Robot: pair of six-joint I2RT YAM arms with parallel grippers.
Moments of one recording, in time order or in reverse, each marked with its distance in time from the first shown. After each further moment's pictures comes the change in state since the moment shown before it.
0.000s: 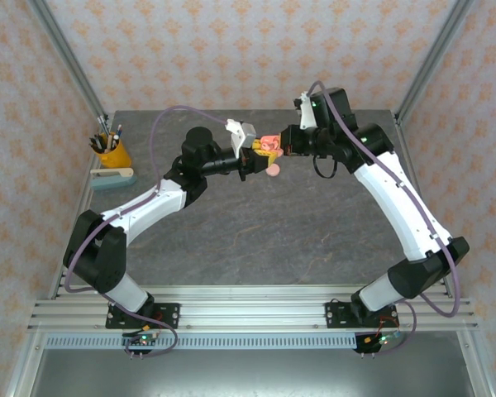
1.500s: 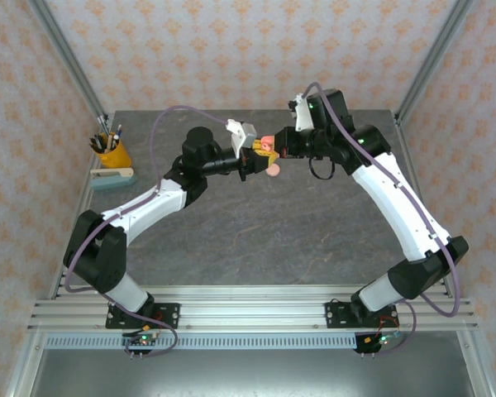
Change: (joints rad) left arm 0.000 0.003 0.003 -0.011 0.000 0.000; right arm 0.014 0.002 -0.014 0.019 -0.084 0.019
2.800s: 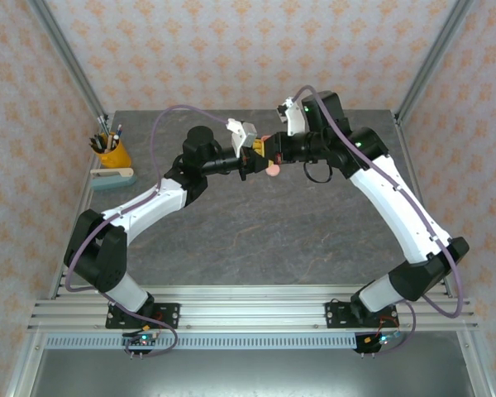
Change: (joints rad) left arm 0.000 0.005 0.010 -0.012 0.000 0.001; right arm 0.045 0.000 -0.005 0.022 -0.136 -0.020
